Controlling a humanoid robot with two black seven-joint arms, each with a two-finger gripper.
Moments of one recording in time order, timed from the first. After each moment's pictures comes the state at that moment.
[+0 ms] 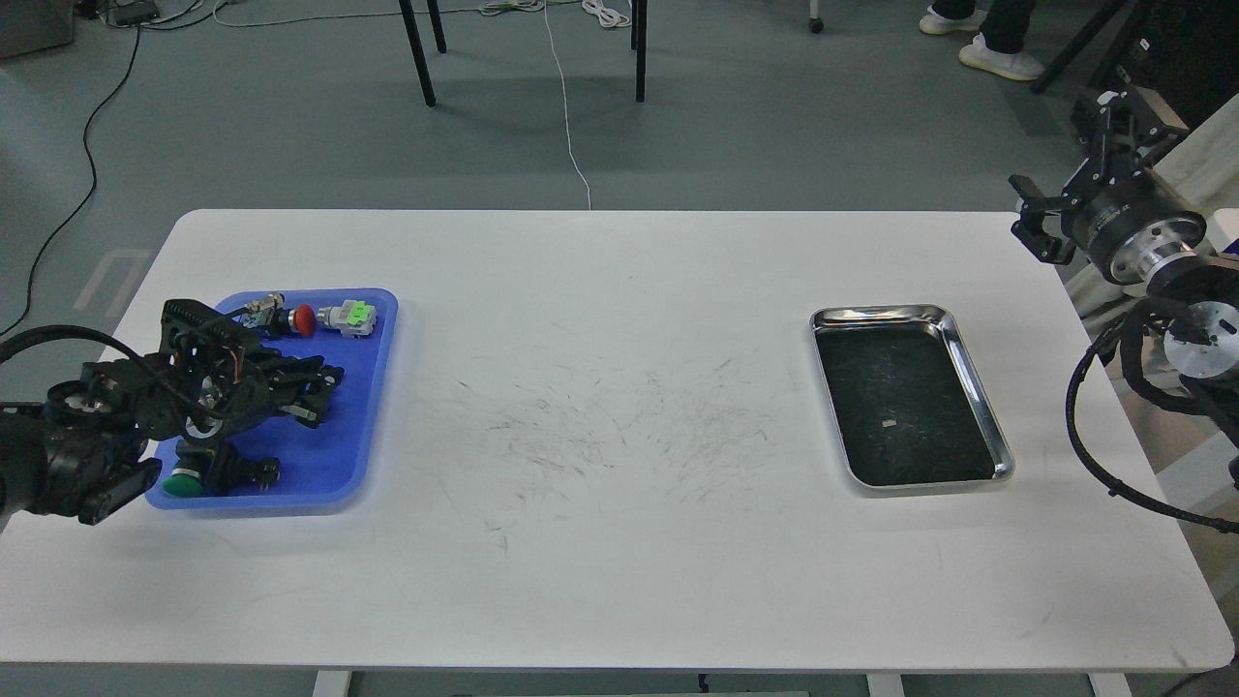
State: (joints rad) left arm -0.97 0.41 0.74 -0.44 1.06 0.22 -0.49; right arm 0.69 -0.64 0.77 0.94 -0.10 0.09 0.16
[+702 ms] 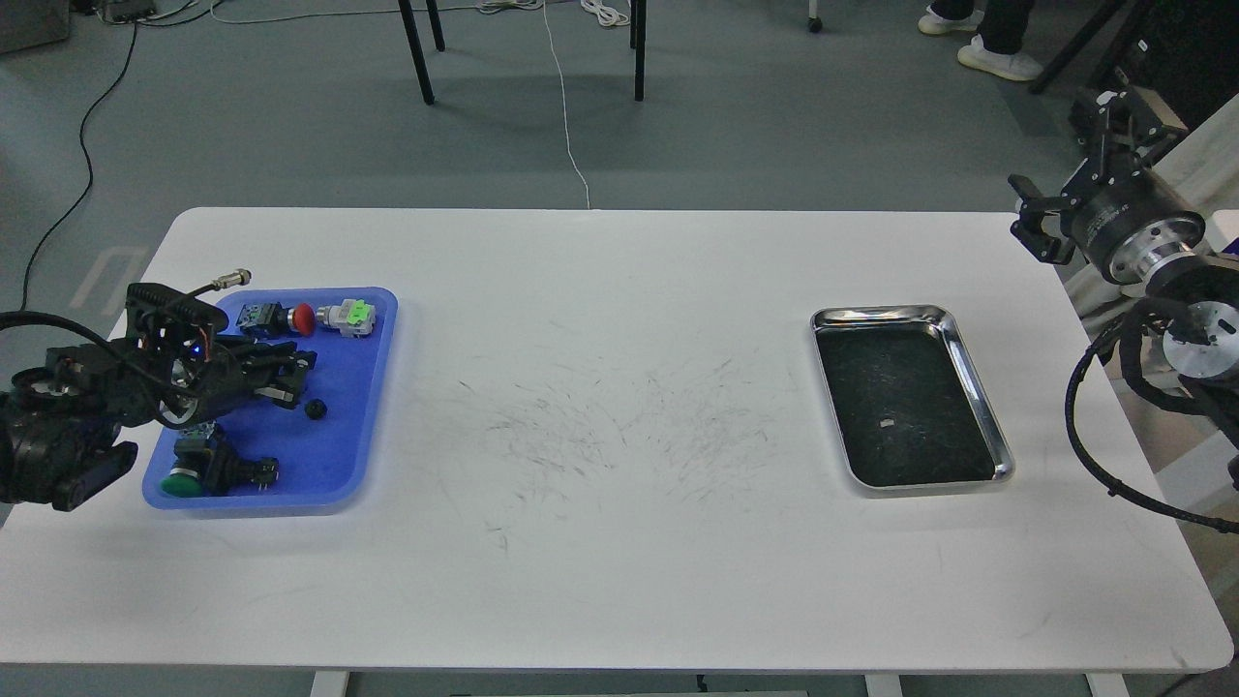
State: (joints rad) left arm -0.99 0.47 0.67 -0.45 1.06 0.18 -0.49; right arm 0.69 -0.64 0.77 0.94 -0.10 0.09 0.16
